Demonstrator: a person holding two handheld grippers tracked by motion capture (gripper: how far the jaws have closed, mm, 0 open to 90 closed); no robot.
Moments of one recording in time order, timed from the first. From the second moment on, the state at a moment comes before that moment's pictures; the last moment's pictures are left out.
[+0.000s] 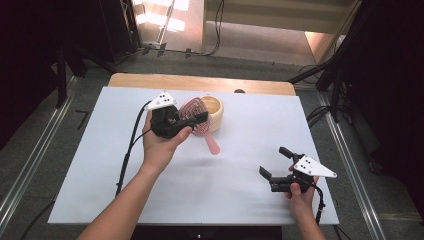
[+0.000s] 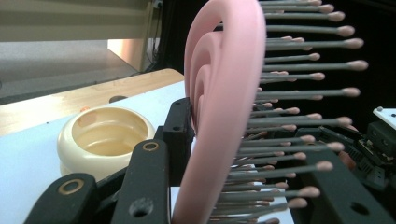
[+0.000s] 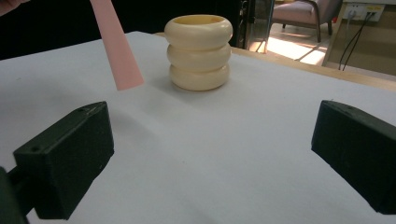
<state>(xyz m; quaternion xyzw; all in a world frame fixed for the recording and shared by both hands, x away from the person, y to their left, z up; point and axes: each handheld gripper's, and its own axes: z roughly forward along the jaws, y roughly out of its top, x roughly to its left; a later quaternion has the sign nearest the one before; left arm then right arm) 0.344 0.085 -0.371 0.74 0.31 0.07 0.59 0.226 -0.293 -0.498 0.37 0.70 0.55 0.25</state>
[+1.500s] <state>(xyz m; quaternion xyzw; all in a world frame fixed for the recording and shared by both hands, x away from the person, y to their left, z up) 0.391 0.081 -0.338 0.74 0.31 0.09 0.59 0.207 -0.324 -0.507 0.40 0.70 0.54 0.26</state>
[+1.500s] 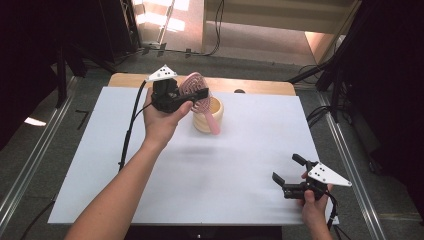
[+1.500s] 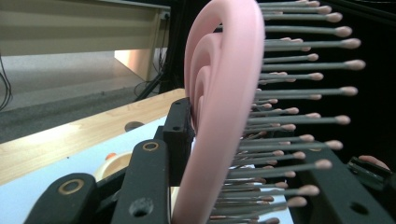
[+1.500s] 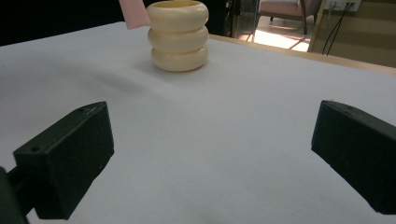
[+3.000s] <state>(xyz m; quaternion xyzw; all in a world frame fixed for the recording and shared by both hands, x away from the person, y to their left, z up) 0.427 0.090 -0.324 0.71 0.34 0.13 0.61 0.207 -0.323 -0.508 0.39 0.70 0.54 0.26</state>
